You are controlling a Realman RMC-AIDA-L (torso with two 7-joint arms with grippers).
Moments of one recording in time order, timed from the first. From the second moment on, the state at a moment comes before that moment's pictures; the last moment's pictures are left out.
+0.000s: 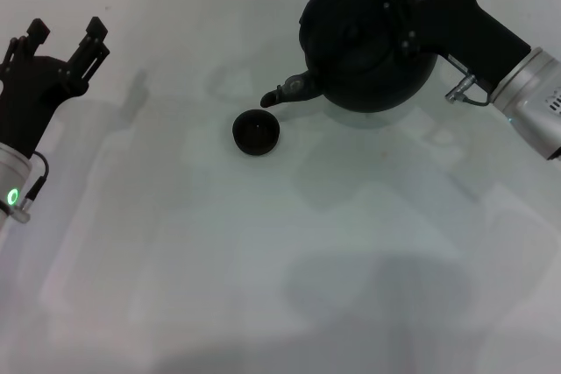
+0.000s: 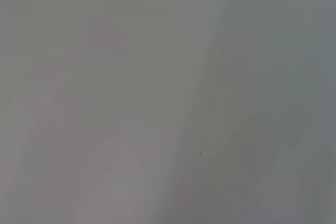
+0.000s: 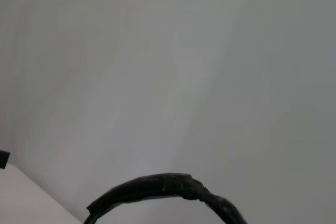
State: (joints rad) left arm -0.39 -2.08 2.84 0.14 -1.24 1.28 -0.45; right arm 0.52 2.01 -2.42 -0.27 0.48 -1.19 -0.01
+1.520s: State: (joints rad) left arm -0.40 -2.08 2.84 0.15 -1.24 1.25 -0.45; right arm 0.52 2.02 -2.42 -0.28 0.49 -1.19 -0.11
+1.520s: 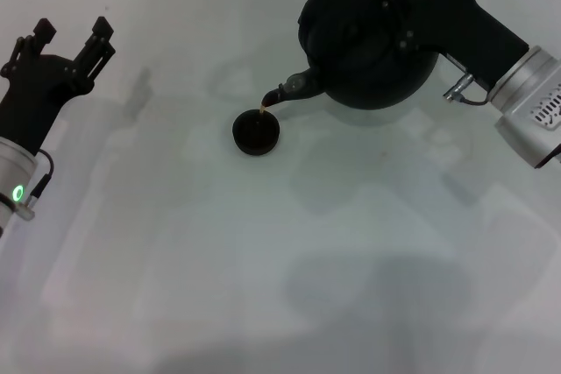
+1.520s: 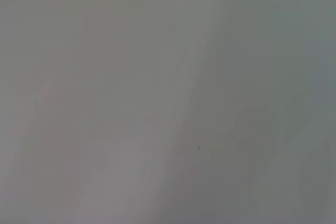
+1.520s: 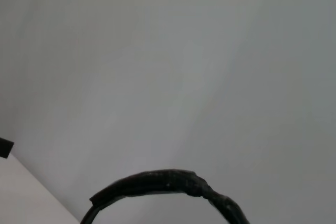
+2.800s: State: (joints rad) left arm -0.41 -2.08 2.84 0.15 -1.24 1.25 -0.45; right arm 0.52 2.02 -2.40 -0.28 0.48 -1.19 -0.15
